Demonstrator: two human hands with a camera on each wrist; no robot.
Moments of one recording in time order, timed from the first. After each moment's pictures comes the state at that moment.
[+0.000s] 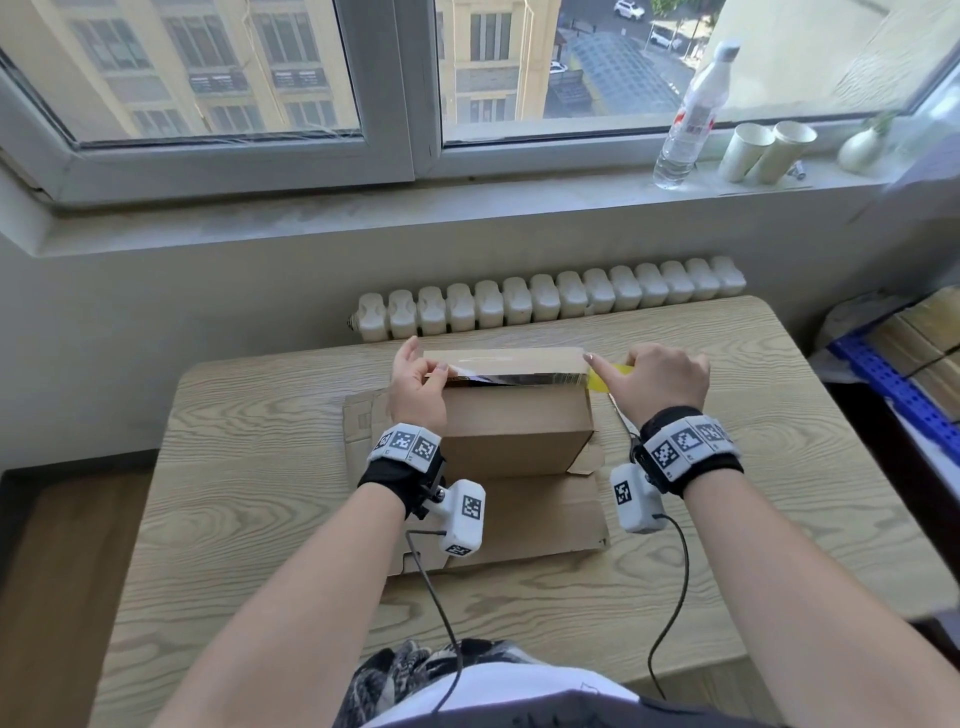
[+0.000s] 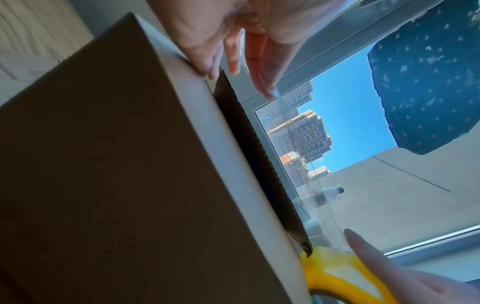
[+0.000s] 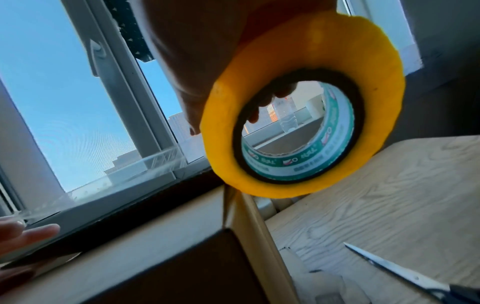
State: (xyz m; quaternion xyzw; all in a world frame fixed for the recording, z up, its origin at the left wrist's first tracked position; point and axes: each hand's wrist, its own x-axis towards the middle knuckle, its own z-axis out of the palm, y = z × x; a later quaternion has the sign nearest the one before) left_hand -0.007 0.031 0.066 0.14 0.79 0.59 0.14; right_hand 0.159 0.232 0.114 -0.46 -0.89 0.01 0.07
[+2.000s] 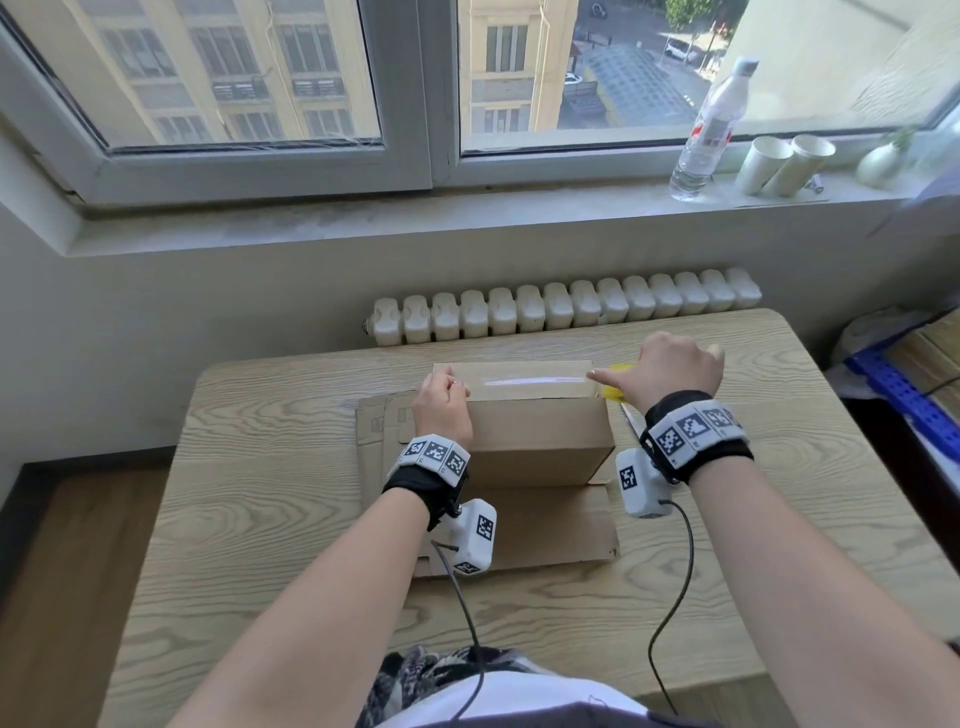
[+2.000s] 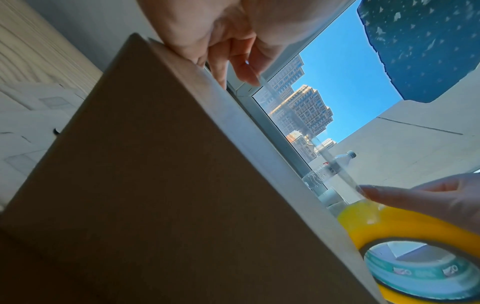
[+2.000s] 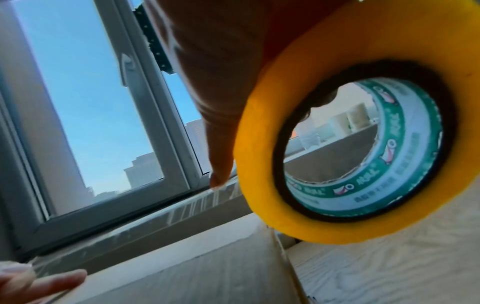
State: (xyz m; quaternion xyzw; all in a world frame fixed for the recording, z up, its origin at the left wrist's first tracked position) left_hand 0.005 0.038 0.059 0.11 0.84 0.51 0.14; right_hand 0.138 0.232 0.142 -0.47 -0.88 -0.04 -0.02
